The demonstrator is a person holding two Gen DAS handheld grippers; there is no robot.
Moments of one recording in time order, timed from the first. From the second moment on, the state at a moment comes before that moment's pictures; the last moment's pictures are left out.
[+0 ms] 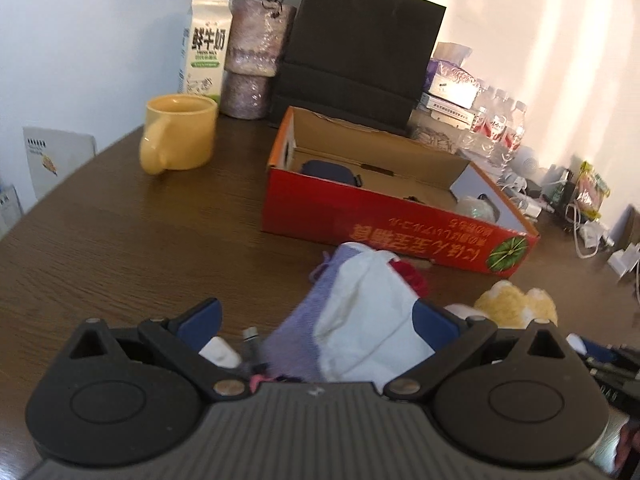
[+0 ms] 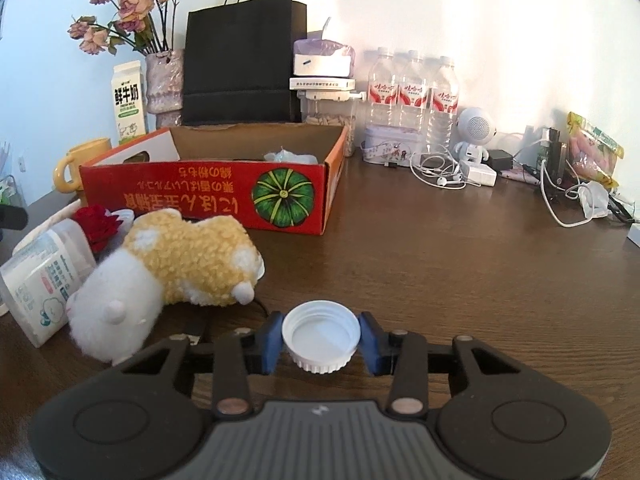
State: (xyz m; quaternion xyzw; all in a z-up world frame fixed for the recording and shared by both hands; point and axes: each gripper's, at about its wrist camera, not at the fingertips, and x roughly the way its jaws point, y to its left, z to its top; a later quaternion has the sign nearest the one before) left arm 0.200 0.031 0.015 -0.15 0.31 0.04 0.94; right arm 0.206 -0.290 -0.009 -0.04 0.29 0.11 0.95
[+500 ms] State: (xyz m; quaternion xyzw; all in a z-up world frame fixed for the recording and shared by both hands) left arm 0.241 0.025 -0.010 -0.22 0.35 0.02 0.91; right arm 0.205 -0.289 -0.010 -0.04 0.29 0.11 0.95
